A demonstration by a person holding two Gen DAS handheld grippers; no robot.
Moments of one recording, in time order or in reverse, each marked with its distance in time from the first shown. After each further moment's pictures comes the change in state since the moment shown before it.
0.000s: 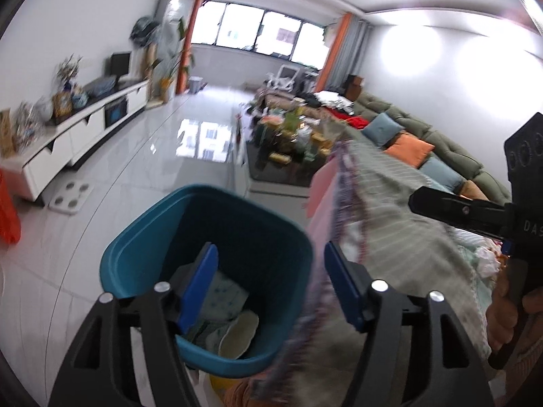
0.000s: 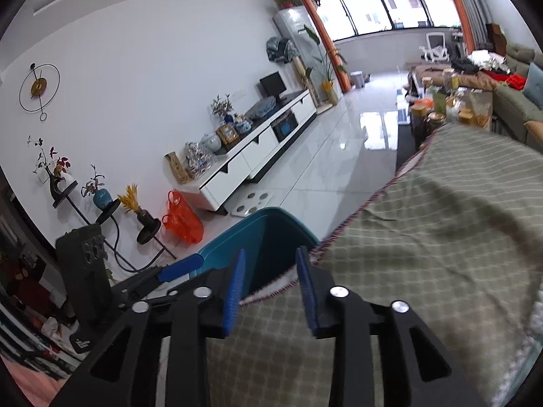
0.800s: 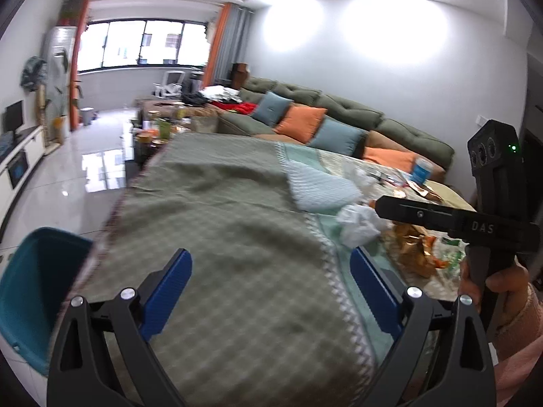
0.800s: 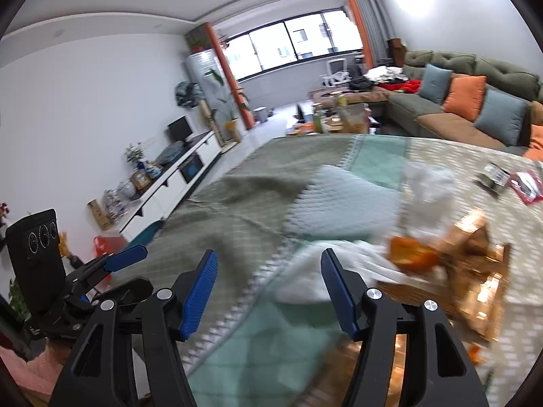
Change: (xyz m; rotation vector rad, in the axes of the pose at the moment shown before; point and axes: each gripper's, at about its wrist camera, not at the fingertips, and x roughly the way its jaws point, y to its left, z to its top) left arm 0.008 -0.176 -0.035 0.296 0.037 -0.383; right arm -0.167 -0.100 -0.075 0.163 -0.179 -0.383
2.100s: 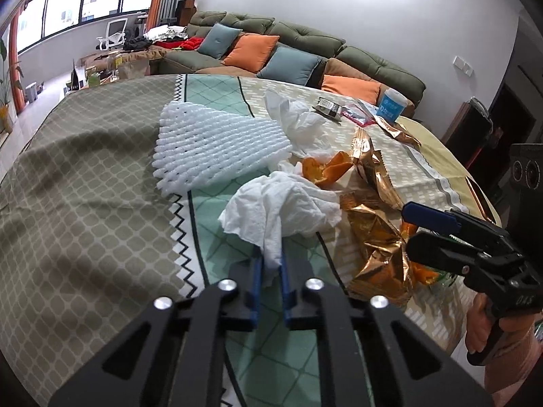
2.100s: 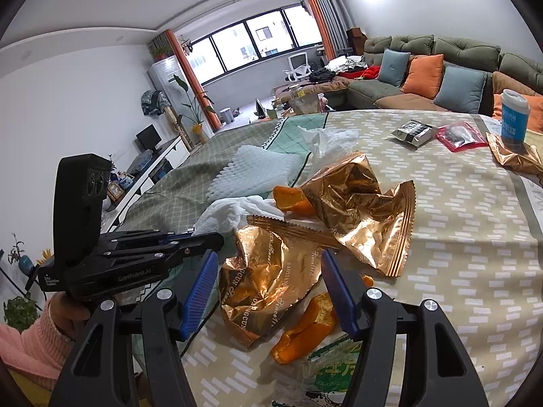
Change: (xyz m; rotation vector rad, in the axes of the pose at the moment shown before) left arm 0.129 -0.082 0.022 0.077 0.323 -0.154; right arm -0.048 -0.064 -0.041 0.094 0.004 -0.092
